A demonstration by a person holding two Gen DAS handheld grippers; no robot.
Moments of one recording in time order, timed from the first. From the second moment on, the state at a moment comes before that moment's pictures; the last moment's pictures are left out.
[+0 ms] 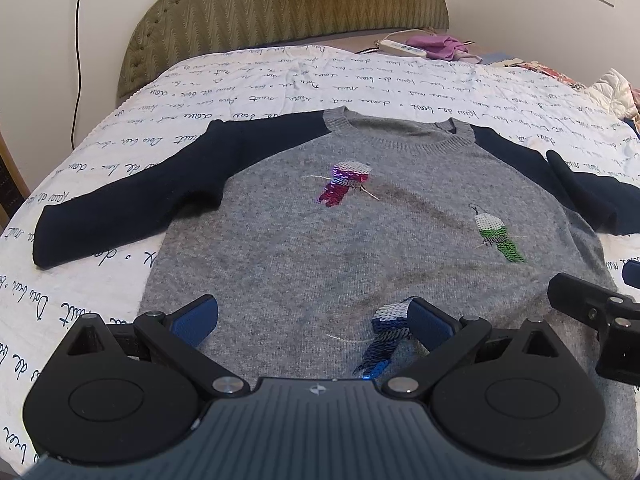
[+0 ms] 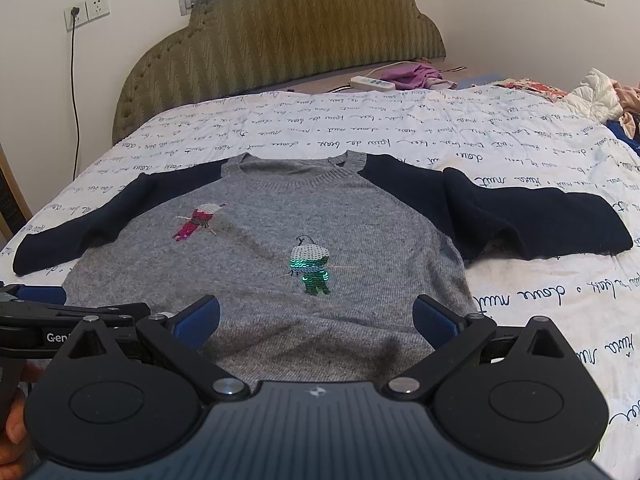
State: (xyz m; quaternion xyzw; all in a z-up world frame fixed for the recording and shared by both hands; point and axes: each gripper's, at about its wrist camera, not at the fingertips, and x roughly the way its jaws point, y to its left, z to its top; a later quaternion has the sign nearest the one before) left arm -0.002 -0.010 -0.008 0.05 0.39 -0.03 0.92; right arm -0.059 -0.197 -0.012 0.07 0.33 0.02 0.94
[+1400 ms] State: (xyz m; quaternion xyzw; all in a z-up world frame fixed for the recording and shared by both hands) left arm 0.009 -0.041 -0.008 0.07 0.39 -0.03 0.92; right arm -0.056 -0.233 -0.012 0.11 0.30 0.05 0.95
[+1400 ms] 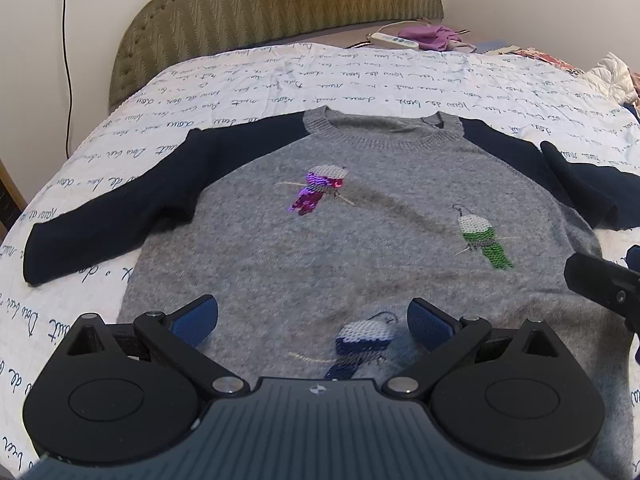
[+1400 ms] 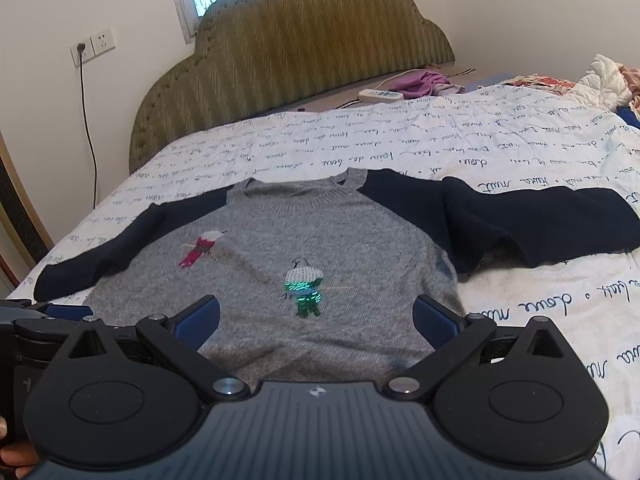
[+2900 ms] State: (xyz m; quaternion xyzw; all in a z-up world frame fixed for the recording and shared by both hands) left arm 0.036 -0.090 -0.011 0.12 0.38 -0.05 0.92; right arm -0.019 -0.478 -0.076 0.41 0.25 -0.16 0.86
